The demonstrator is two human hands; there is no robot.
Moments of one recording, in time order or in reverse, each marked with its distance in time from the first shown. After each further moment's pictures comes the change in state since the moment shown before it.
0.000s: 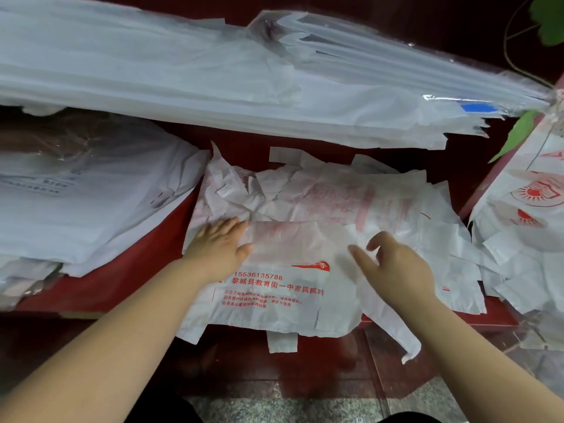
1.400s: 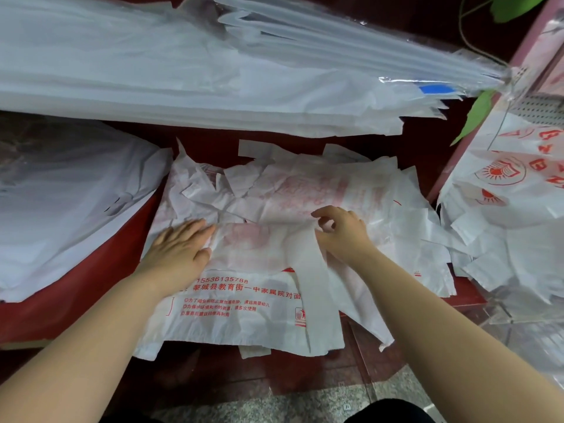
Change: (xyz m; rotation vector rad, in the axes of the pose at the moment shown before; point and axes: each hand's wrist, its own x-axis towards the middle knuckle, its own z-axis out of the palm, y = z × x) left_hand 0.000 -0.004 0.004 -0.029 0.049 0.011; right_hand 0.053 0.001 0.021 0.200 -0.126 -0.110
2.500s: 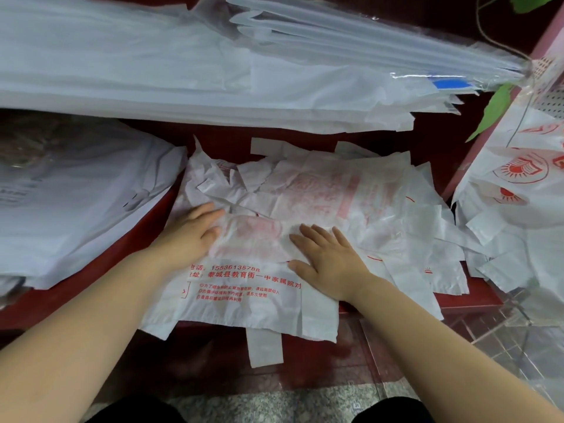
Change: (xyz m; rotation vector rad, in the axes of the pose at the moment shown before) left_hand 0.014 -0.009 -0.013 -0.236 0.069 0.032; right_hand -0.027 0.000 0.031 -0.447 -0.263 -0.341
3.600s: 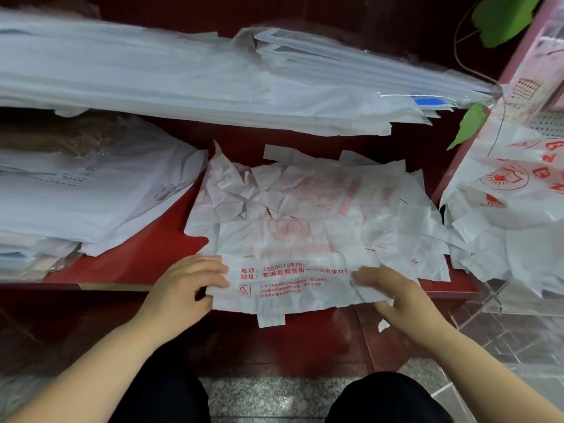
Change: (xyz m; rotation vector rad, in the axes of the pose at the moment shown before) left_hand -0.122 -0.008 0.036 -0.183 0.346 0.384; right_hand -0.117 0.035 0.005 0.569 0.352 -0.034
